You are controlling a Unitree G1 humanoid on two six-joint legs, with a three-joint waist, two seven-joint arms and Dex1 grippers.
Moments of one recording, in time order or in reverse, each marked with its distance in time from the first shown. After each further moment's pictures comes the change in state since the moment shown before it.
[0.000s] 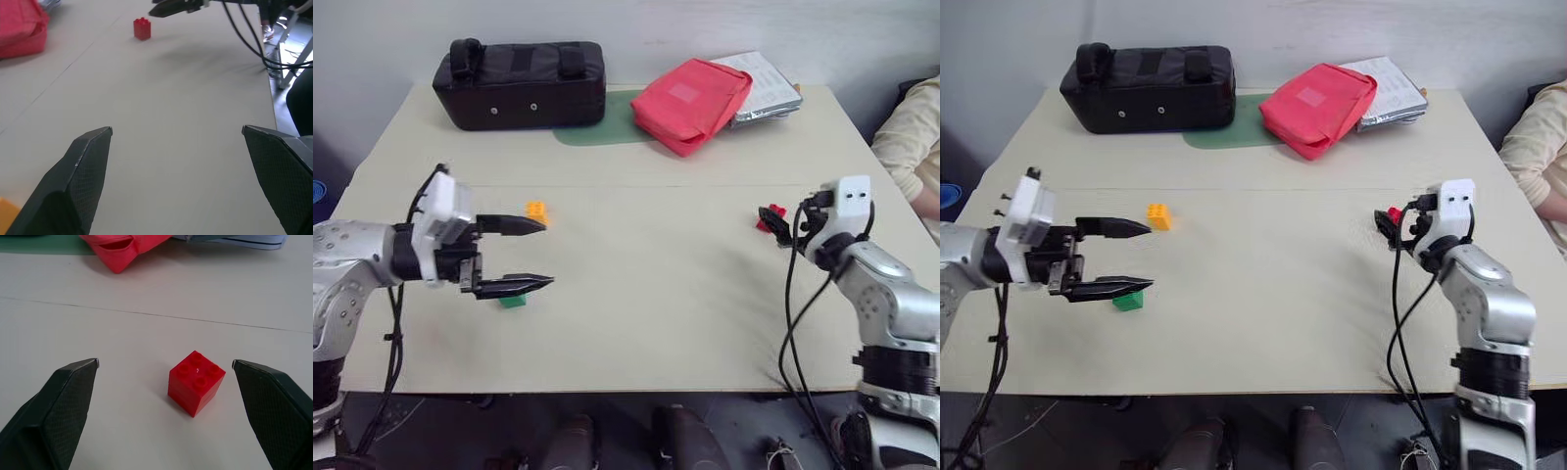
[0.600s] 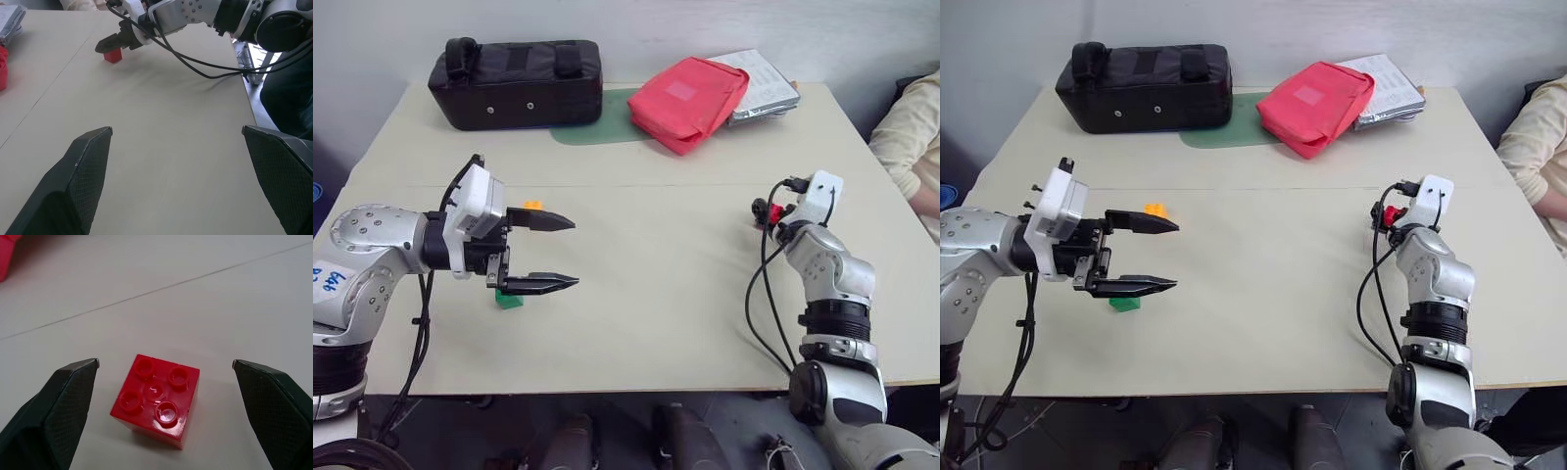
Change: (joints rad) left arm -0.096 -0.044 -0.085 -0.021 0.023 0.013 0.001; right arm -0.247 0.179 -0.070 0.411 -0.051 -0.072 -0.332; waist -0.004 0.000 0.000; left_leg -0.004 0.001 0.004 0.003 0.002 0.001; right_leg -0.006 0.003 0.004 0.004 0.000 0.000
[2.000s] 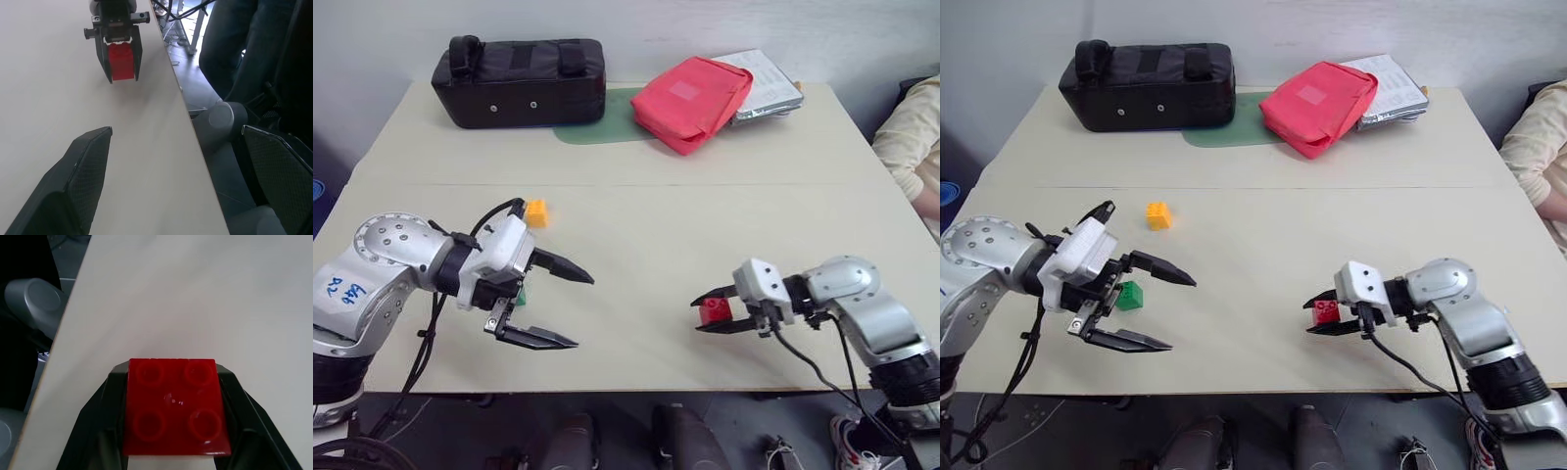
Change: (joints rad) left arm 0.030 0.062 -0.111 -0.120 0.014 -0.017 -0.196; right arm 0.368 -0.478 0.583 -0.455 -0.040 -0.506 1.443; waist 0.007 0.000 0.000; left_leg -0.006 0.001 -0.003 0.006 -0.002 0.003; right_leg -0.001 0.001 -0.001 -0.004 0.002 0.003
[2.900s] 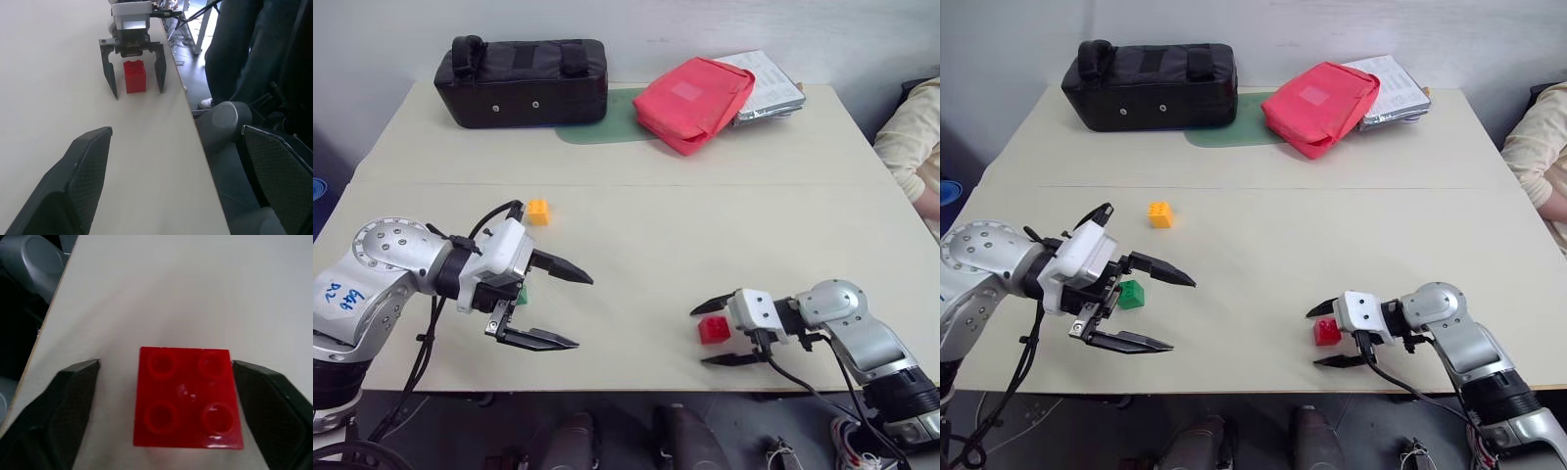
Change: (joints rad) left arm 0.042 0.002 0.011 0.000 -0.001 -0.015 0.028; right arm 0.082 -0.019 0.015 0.046 -0.057 -0.147 0.004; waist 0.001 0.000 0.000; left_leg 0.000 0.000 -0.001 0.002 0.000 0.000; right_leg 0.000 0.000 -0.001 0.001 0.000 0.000
